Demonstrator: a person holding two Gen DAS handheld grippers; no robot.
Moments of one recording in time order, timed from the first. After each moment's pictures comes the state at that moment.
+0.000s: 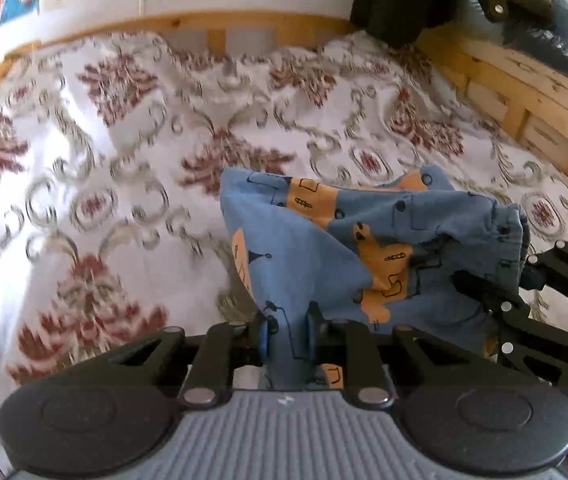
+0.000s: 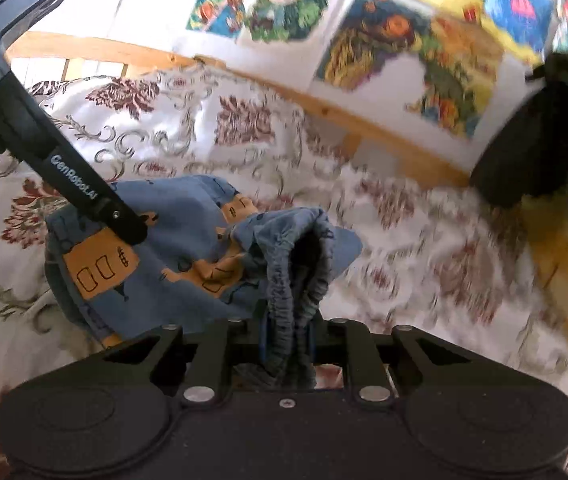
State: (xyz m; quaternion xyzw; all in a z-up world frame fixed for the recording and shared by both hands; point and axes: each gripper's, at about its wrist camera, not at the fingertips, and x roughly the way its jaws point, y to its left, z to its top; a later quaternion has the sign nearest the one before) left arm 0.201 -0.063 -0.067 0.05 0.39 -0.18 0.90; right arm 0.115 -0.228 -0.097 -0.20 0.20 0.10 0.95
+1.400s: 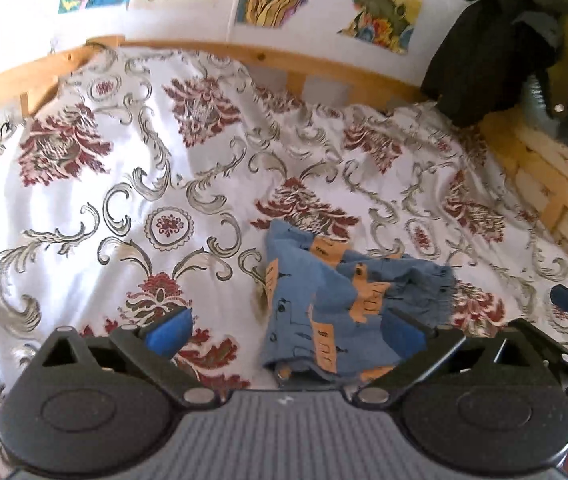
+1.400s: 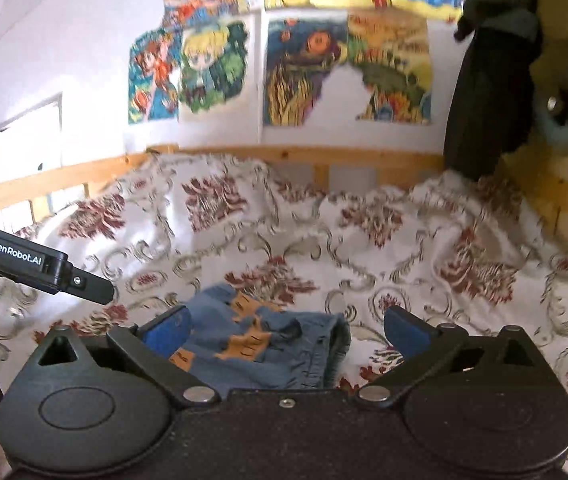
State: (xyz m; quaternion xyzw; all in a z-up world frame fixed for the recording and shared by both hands) left arm 0.194 -0.004 -0.031 -0.04 0.35 -0.11 0.93; right arm 0.117 -0.248 -0.049 0.00 0.16 0.09 0.98
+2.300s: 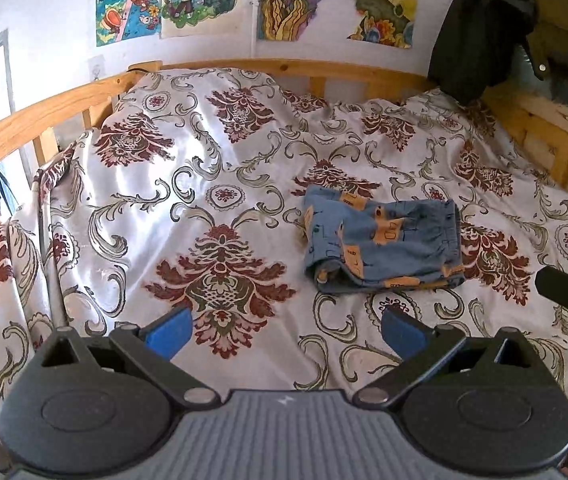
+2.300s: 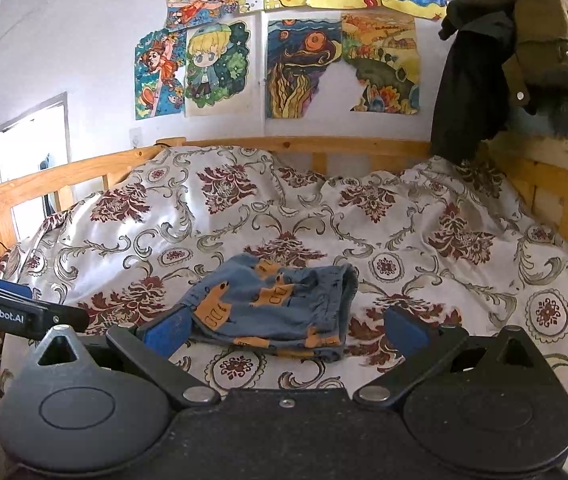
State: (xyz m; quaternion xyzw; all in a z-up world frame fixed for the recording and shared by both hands) left arm 0.077 0.002 -0.041 0.02 0.32 -0.05 0.94; right arm 0.029 -0.238 -0.049 0.01 0.19 0.08 0.98
